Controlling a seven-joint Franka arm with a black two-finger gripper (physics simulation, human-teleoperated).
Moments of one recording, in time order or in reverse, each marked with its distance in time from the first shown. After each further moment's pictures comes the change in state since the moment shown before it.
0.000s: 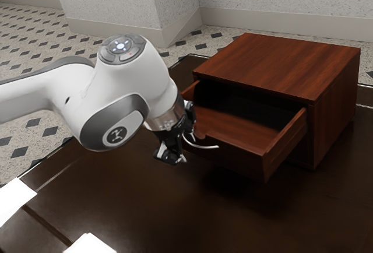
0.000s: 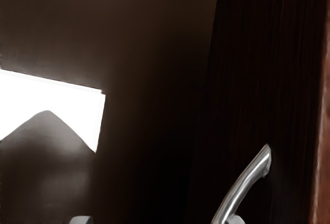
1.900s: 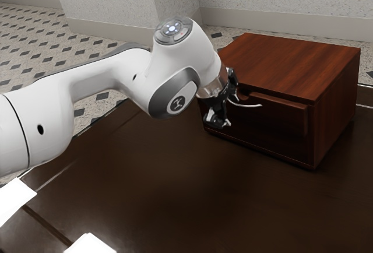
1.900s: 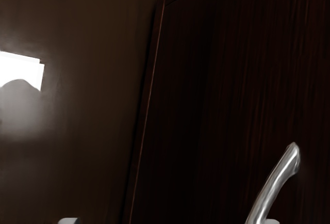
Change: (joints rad) arm 0.021 0.432 0.006 0.448 -0.004 0.128 0.049
